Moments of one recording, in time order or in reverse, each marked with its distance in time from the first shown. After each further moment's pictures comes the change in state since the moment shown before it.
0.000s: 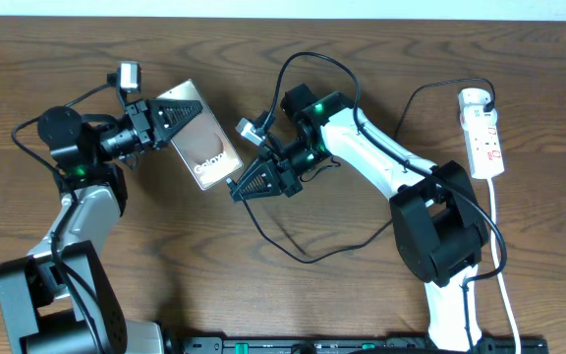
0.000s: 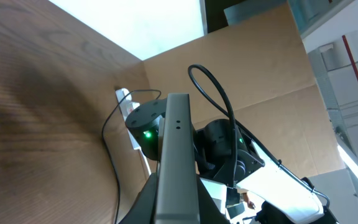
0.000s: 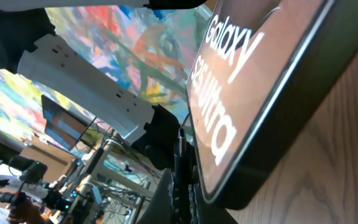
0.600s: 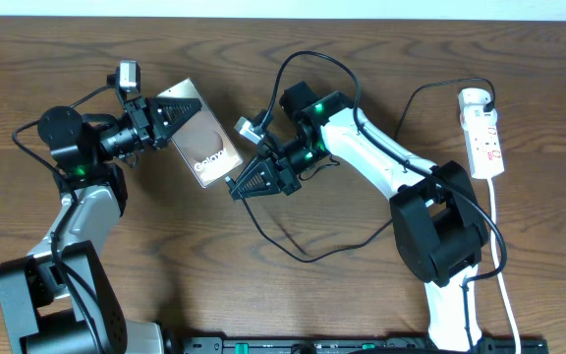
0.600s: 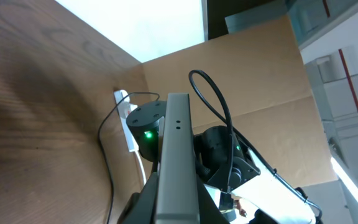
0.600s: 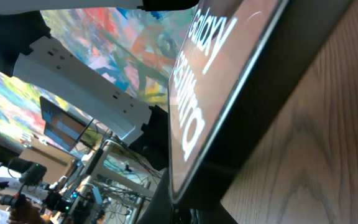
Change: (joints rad) left arm 0.000 0.000 0.000 0.000 -0.018 -0.051; right arm 0.000 0.000 0.000 0.046 0.010 0.056
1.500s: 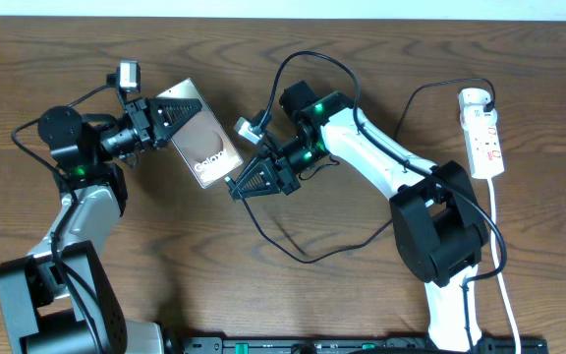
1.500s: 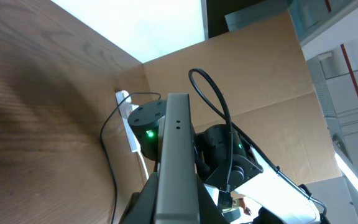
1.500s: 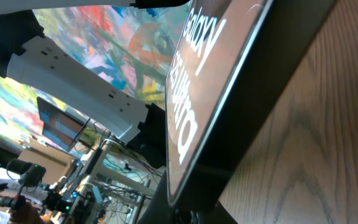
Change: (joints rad) left arm 0.000 0.000 0.000 -0.003 0.002 0.026; right arm 0.000 0.000 0.000 0.011 0.019 0.025
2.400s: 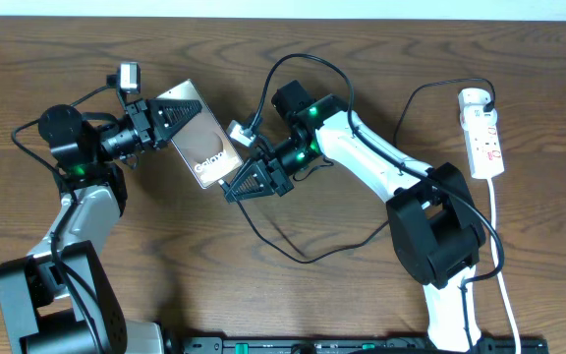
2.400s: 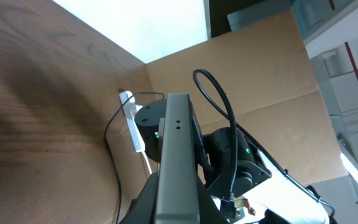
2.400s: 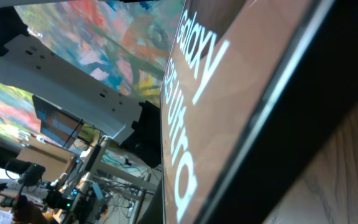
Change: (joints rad) left arm 0.001 0.000 0.000 -0.045 0.000 0.058; right arm 0.023 0.000 -0.001 0.080 0.036 0.106
